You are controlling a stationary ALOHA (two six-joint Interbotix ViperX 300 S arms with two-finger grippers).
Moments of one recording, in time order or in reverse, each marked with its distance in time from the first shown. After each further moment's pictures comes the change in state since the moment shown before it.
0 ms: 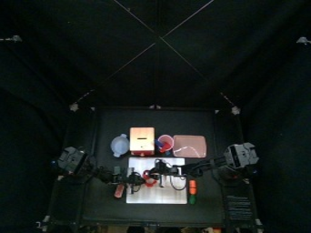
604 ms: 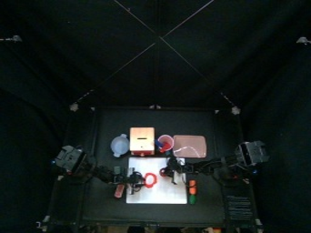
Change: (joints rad) left arm -0.003 -0.064 -0.012 0.002 0.064 0.008; right arm -0.009 -0.101 0.227 0.121 0.149 0.003
